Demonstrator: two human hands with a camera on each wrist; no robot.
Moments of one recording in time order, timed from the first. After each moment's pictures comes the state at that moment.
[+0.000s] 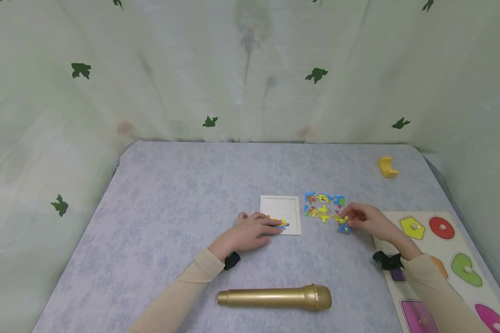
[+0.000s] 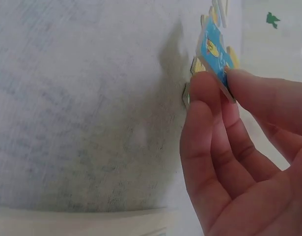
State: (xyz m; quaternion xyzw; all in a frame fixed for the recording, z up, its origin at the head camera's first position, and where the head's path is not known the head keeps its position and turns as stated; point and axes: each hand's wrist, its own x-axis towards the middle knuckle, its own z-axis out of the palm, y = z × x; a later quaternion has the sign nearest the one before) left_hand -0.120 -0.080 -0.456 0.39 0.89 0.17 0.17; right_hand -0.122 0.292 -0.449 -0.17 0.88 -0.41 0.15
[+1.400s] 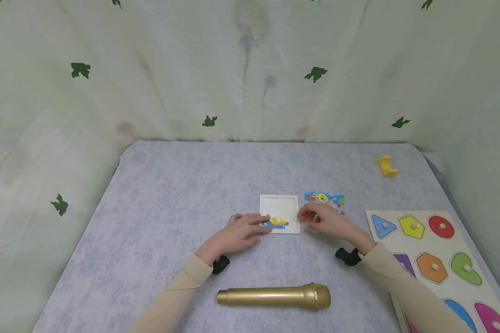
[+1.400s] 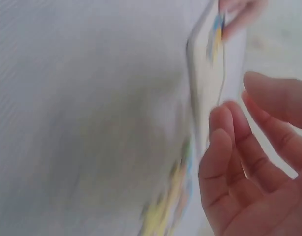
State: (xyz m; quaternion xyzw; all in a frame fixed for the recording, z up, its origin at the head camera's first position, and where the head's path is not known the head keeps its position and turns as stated) left_hand -0.113 -0.105 -0.463 0.40 0.88 0.20 0.12; right_hand -0.133 0.199 -0.453 -0.30 0.86 -0.38 0.13
